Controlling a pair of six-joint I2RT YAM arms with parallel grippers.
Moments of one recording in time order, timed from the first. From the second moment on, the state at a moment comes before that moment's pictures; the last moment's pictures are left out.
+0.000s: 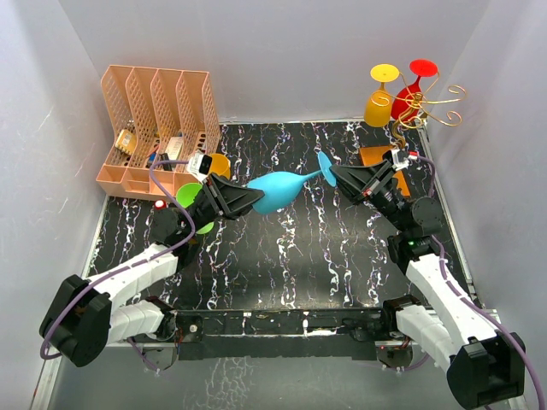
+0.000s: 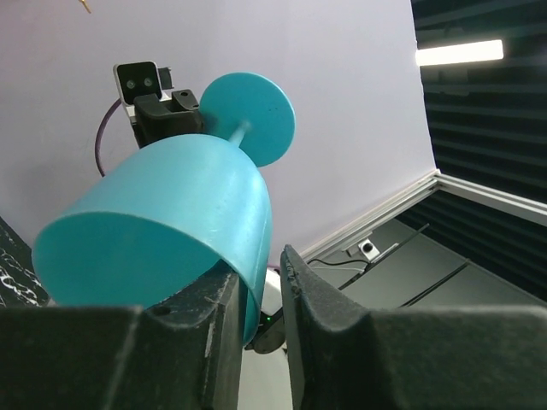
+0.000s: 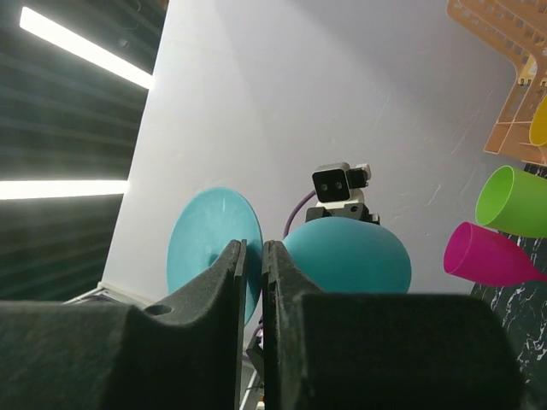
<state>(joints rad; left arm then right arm) -0.58 1.13 0.51 1.21 0.52 -1.61 0.22 0.85 0.55 0.76 -0.56 1.71</state>
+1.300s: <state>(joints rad) -0.58 1.22 1.20 -0.64 0.09 -0.68 0.22 0.71 0.70 -0.38 0.30 0.80</state>
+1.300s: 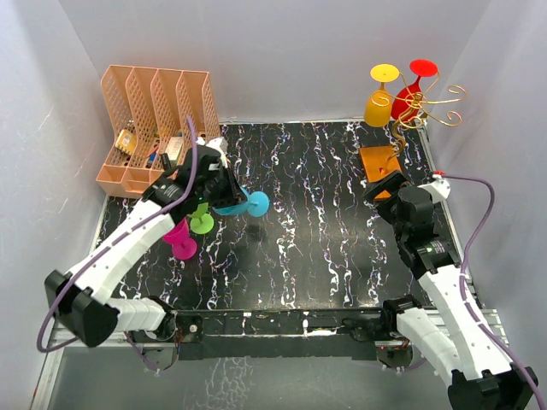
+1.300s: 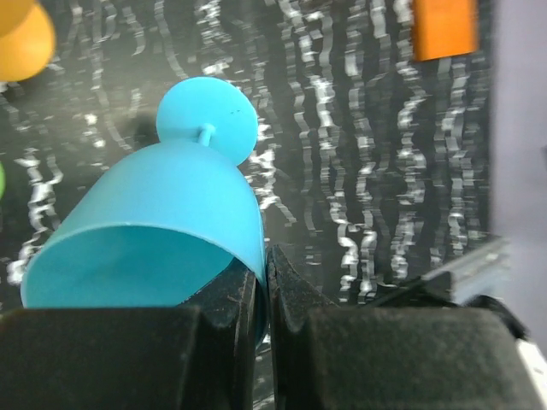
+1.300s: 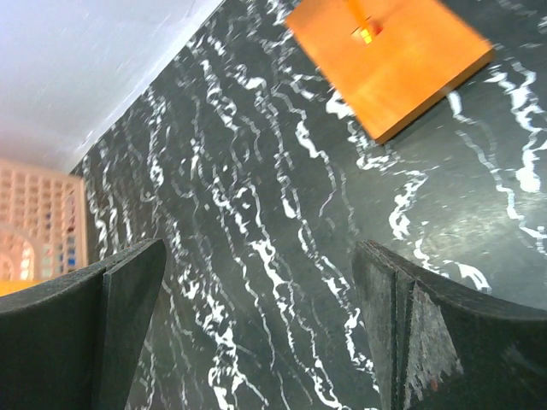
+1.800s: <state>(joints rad) -0.58 1.65 1.54 -0.94 -0.05 -0.42 0.22 0.61 0.71 -0.40 0.34 0.61</state>
